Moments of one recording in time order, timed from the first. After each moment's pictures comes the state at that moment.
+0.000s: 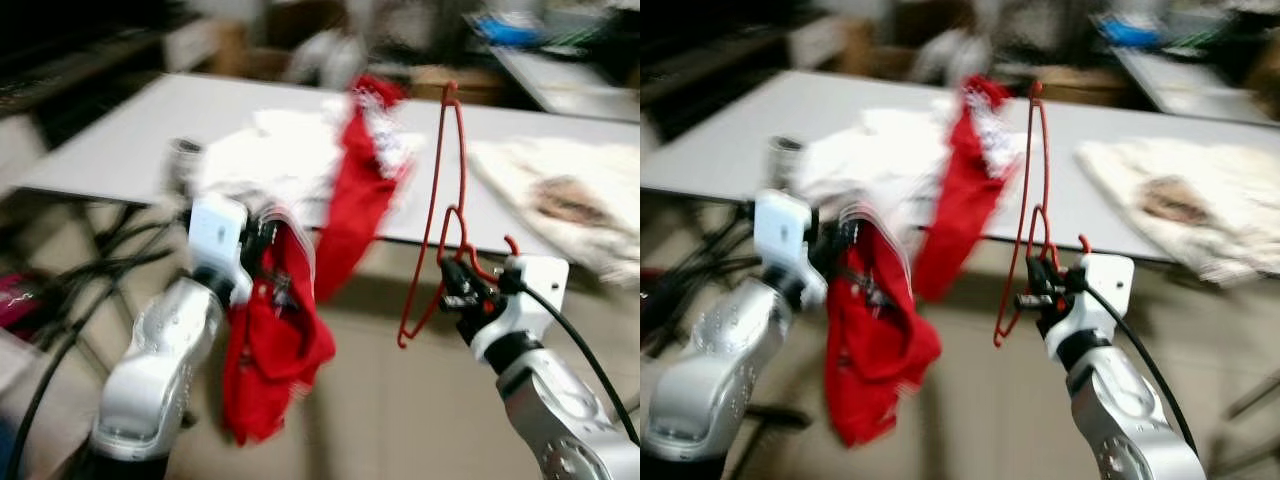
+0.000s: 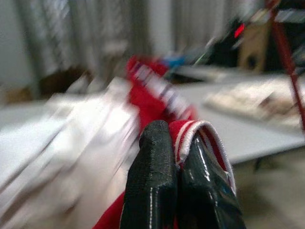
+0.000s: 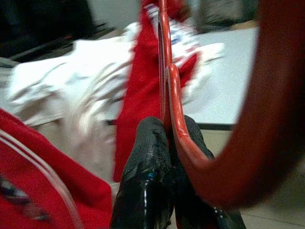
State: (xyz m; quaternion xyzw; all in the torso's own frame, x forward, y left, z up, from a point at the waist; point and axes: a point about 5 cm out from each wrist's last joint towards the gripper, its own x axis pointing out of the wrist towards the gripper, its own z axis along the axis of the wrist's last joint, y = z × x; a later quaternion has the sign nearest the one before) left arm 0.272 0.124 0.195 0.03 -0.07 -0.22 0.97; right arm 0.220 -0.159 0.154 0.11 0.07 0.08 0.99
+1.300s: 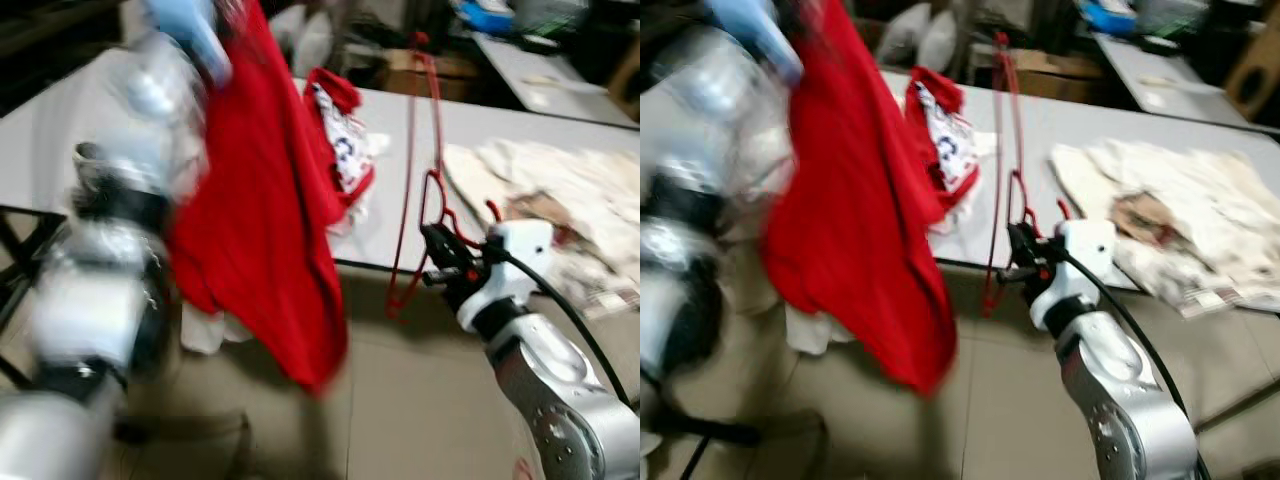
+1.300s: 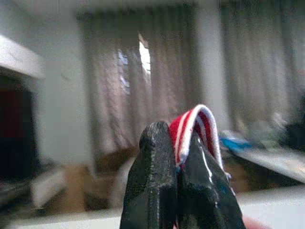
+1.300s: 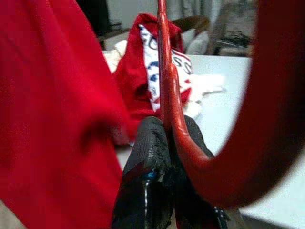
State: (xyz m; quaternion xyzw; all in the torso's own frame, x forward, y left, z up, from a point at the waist) left arm 0.399 0.168 0.388 0.08 -0.27 -0.08 0.95; right arm 0.241 -0.143 0.178 0.07 0.02 0.14 0.99
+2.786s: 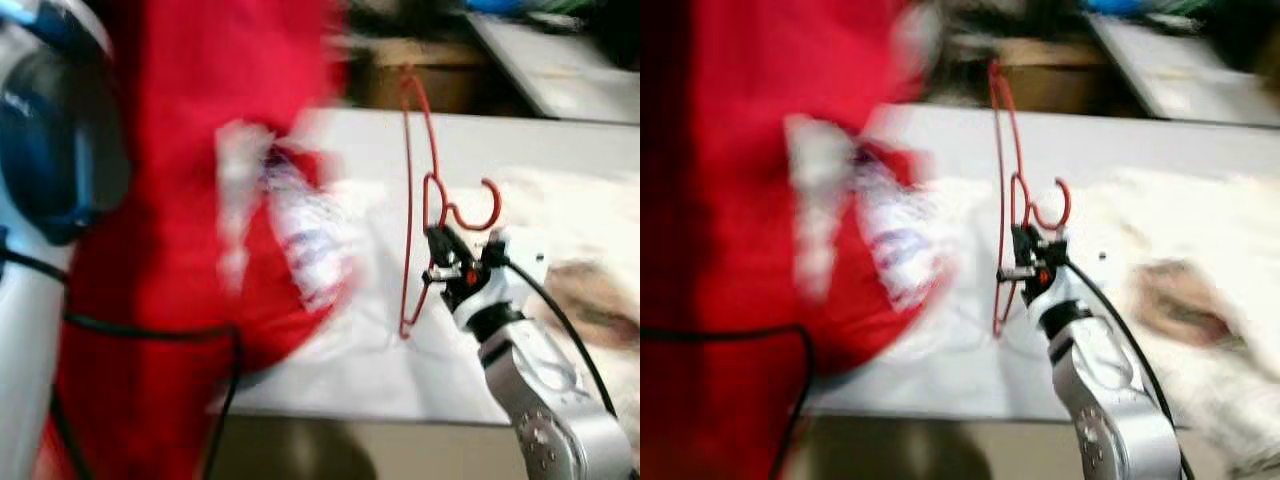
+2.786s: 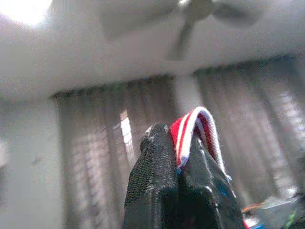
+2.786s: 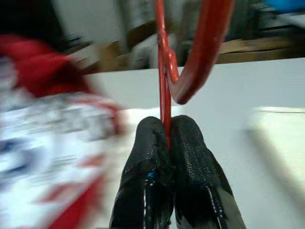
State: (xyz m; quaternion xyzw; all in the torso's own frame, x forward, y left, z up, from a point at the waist) left arm 0.353 0.136 0.539 0.12 -0.42 -0.08 0.89; right arm 0.238 -0.144 0.172 0.09 0.01 0.09 0.99
